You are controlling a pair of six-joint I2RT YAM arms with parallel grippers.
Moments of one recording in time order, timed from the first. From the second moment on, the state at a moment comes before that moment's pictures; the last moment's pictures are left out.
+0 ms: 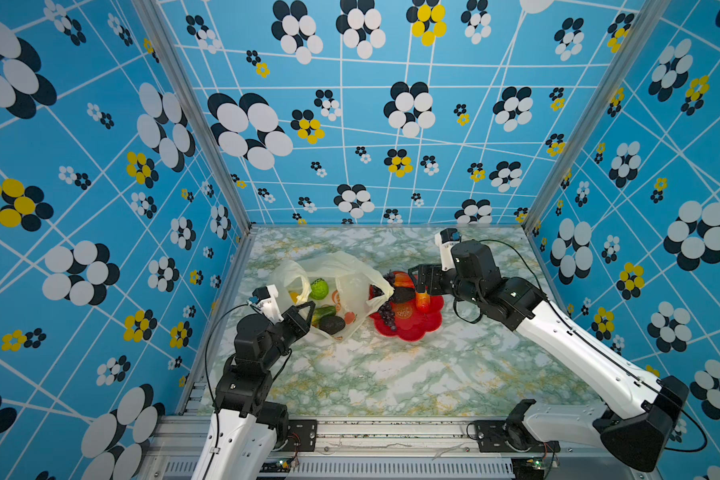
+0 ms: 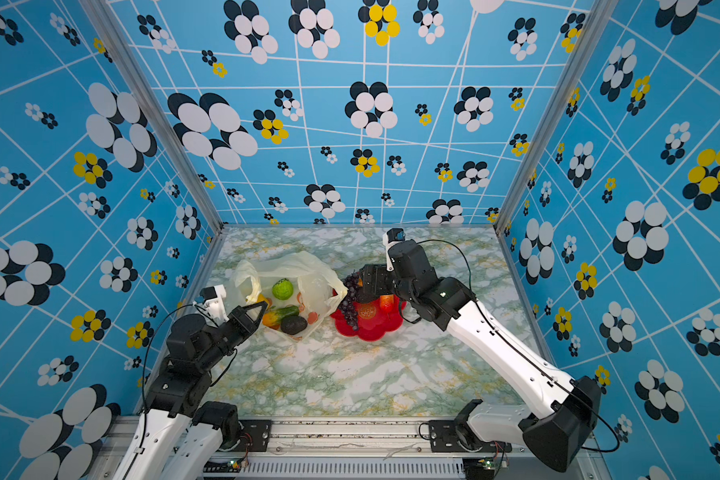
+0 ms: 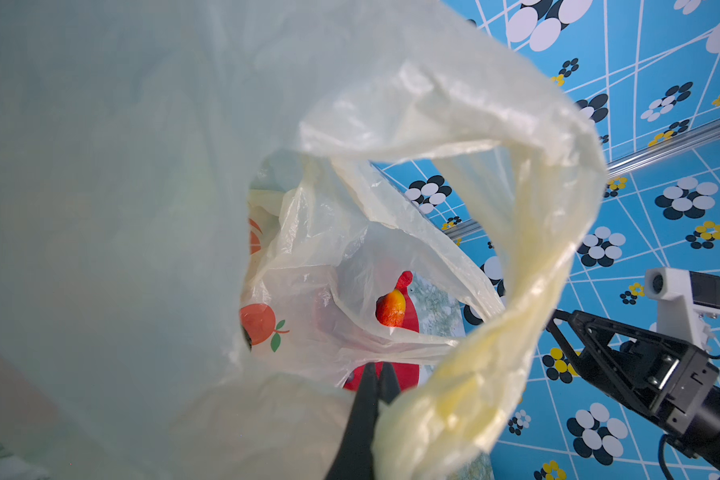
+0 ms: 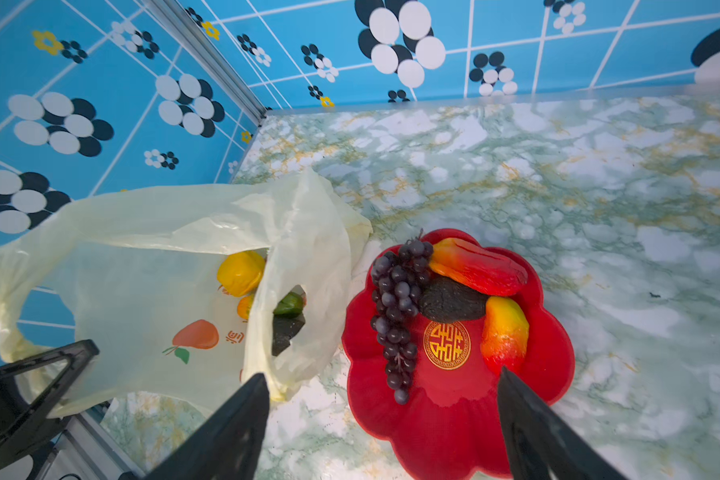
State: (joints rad) left arm -0.14 0.48 0.52 -0.29 0.33 -0.91; right arm 0.68 1.29 1.28 -0.60 0.10 0.47
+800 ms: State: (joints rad) left arm -0.14 0.49 0.52 -0.29 0.35 -0.91; right arm 0.64 1.71 1.37 -0.82 0.24 0.40
